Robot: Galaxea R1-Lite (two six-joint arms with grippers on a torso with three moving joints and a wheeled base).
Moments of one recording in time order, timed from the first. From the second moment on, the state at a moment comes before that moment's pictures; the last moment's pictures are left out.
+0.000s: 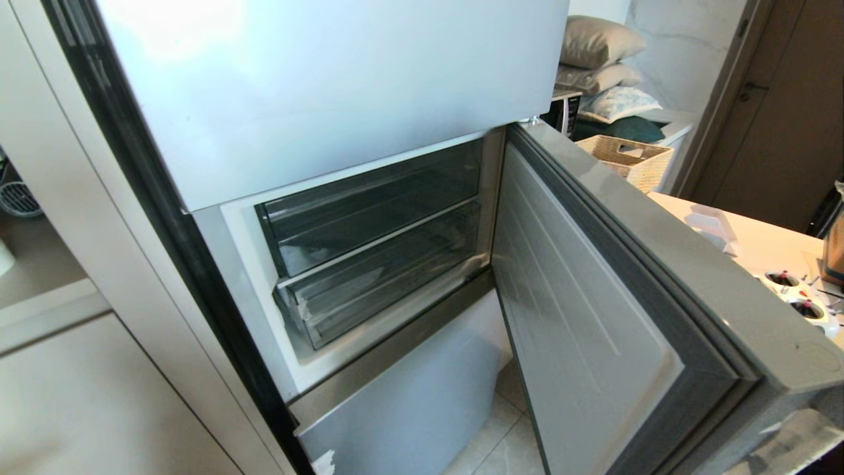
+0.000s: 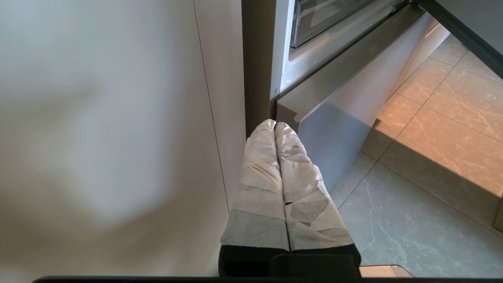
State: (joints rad) left arm -0.01 0.00 -0.08 0.20 0.02 0.00; right arm 0.00 1.22 -0.34 -1.13 -0.30 0.44
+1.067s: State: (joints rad) left arm -0.01 0.00 -0.08 0.20 0.02 0.00; right arm 0.52 2.00 -0.81 -1.28 0.30 0.48
